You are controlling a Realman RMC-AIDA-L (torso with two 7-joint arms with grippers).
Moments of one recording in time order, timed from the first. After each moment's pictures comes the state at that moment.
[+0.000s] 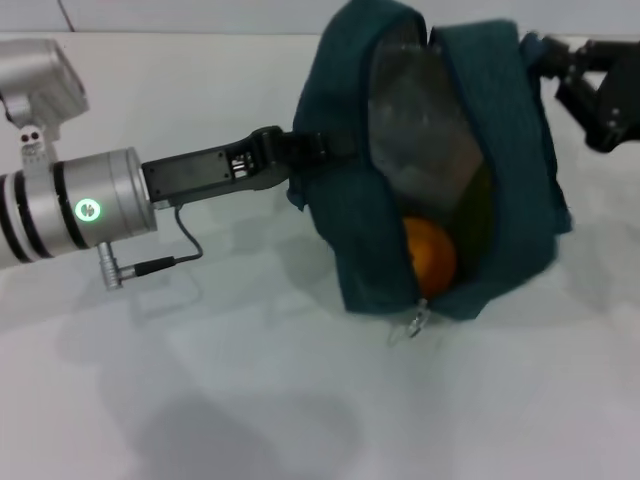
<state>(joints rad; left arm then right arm) -0.53 -2.08 0.92 0.52 1.55 1.56 -2.07 0.33 2.01 -1.27 -0.88 -1.09 -1.33 1.07</state>
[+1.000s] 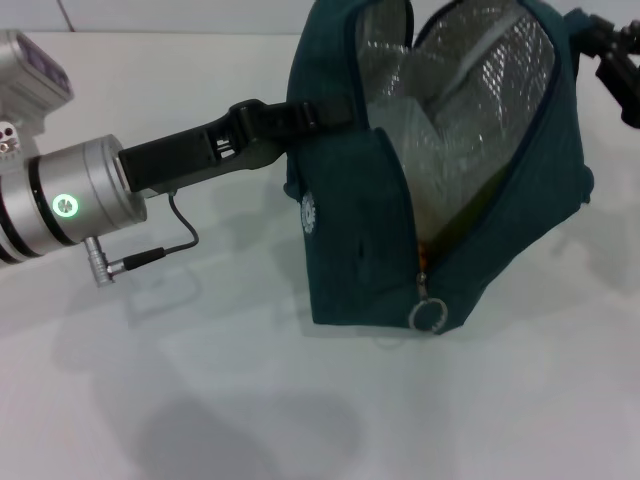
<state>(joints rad) -0.51 -2.08 0.92 0.52 1.44 1.65 -2.04 0.36 2.00 -1.13 -0.81 -1.16 -1.31 1.11</state>
